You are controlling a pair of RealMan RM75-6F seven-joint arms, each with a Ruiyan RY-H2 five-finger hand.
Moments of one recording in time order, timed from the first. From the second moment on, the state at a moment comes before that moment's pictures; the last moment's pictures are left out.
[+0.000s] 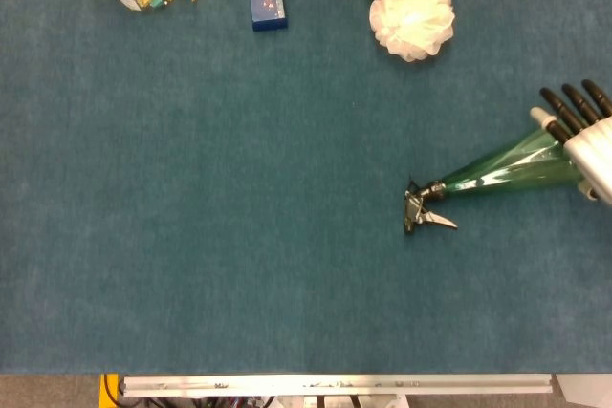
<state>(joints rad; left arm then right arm) 0.04 -1.00 -0.05 -1.69 1.48 1.60 -0.02 0.42 -1.28 -0.03 -1.38 -1.55 1.10 -0.41</state>
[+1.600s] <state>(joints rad) 0.05 -0.98 -0.05 -1.69 1.49 1.63 -0.06 0.67 -1.23 -0.02 -1.74 -1.16 0.75 -0.69</state>
